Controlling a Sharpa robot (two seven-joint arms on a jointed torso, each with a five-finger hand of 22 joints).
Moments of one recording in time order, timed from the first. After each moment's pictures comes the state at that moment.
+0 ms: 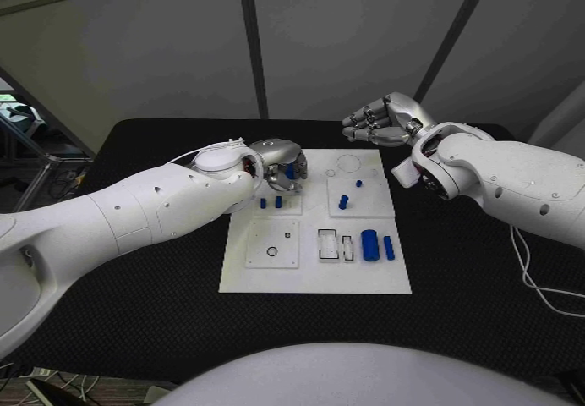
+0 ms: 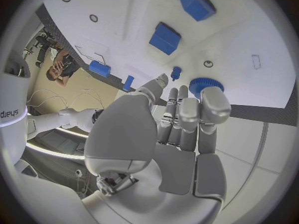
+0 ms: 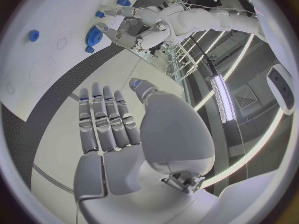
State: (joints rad) left arm 1.17 -0.46 -0.01 1.10 -1.56 -0.16 0.05; left_hand 1.34 -0.14 0.36 -0.03 0.14 0.91 0.12 0.21 0.19 0.90 0.08 0.48 0.15 1.37 0.01 1.24 1.00 0.20 1.39 0.11 1.01 1.31; right arm 1.15 -0.73 0.10 1.27 -0.78 -0.27 0.21; right_hand 1.34 -0.12 0.31 0.11 0.36 0.95 0.23 0.07 0.07 1.05 0.18 0.16 0.06 1.11 0.14 0.07 0.13 0.18 0.85 0.26 0.13 0.07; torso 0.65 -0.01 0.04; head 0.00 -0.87
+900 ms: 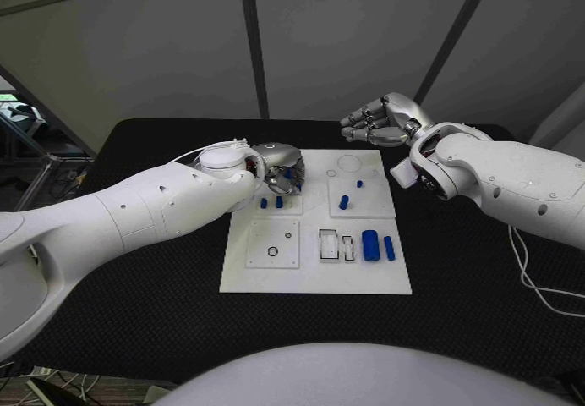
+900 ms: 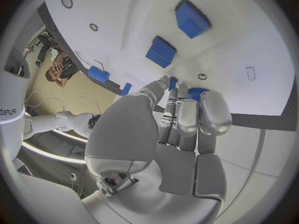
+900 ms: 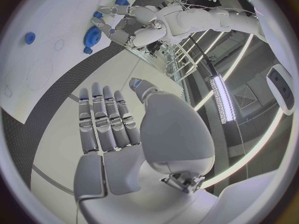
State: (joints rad) left arm 1.17 -0.44 -0.01 1.07 -1.57 -0.09 0.03; left_hand 1.36 -0.13 0.39 -0.02 0.14 0.95 0.14 0.19 0.17 0.97 0.08 0.47 0.14 1.40 0.00 1.29 1.04 0.20 1.43 0.11 1.13 1.31; right arm 1.15 -0.72 0.10 1.27 -0.78 -0.27 0.21; right_hand 1.34 -0.12 0.31 0.11 0.36 0.95 0.23 0.07 0.07 1.05 0.18 0.16 0.06 1.11 0.14 0.07 0.13 0.18 0.85 0.26 0.13 0.07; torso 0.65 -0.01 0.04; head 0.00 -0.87
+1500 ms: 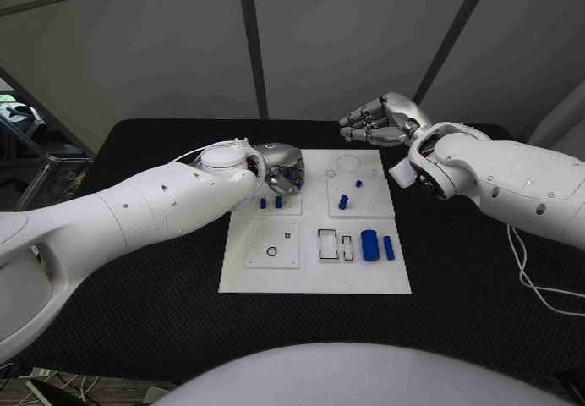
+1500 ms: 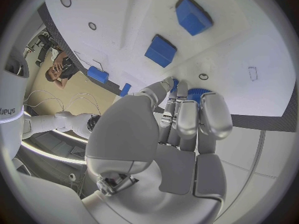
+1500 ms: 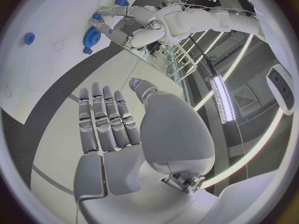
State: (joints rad) left arm 1.17 -0.42 -0.01 1.06 -1.57 -0.08 0.03; left_hand 1.39 -0.11 0.46 -0.05 0.13 0.99 0.14 0.16 0.16 1.04 0.08 0.41 0.12 1.41 0.00 1.31 1.05 0.20 1.44 0.10 1.17 1.31; right arm 1.15 -0.72 0.10 1.27 -0.78 -0.27 0.21; right_hand 1.34 -0.12 0.31 0.11 0.36 0.95 0.23 0.07 0.07 1.05 0.18 0.16 0.06 1.11 0.14 0.07 0.13 0.18 0.85 0.26 0.13 0.07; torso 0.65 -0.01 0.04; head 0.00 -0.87
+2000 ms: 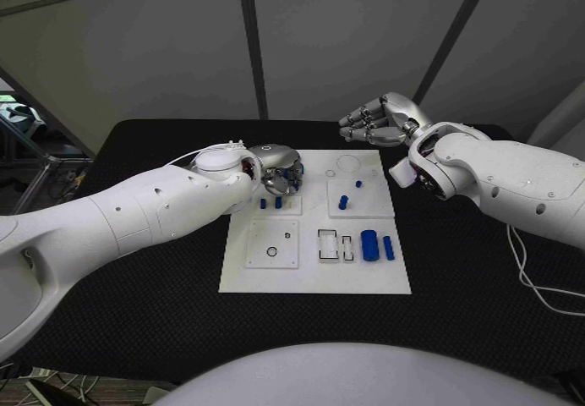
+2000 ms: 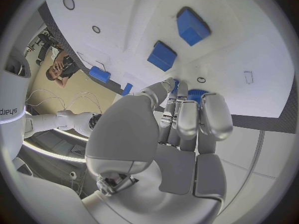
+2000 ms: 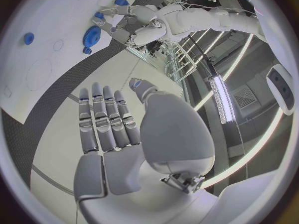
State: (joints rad) left arm 1.16 -0.45 -0.01 1.09 -1.56 -0.10 0.03; left_hand 1.39 -0.11 0.49 -0.06 0.13 1.01 0.15 0.14 0.15 1.06 0.08 0.36 0.11 1.41 0.00 1.31 1.04 0.20 1.44 0.11 1.18 1.31; right arm 1.15 -0.72 0.10 1.28 -0.78 -0.27 0.21; right_hand 1.34 -0.12 0.31 0.11 0.36 0.95 0.23 0.07 0.07 1.05 0.18 0.16 0.06 1.11 0.14 0.07 0.13 0.18 0.85 0.26 0.13 0.07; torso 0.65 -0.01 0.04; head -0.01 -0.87
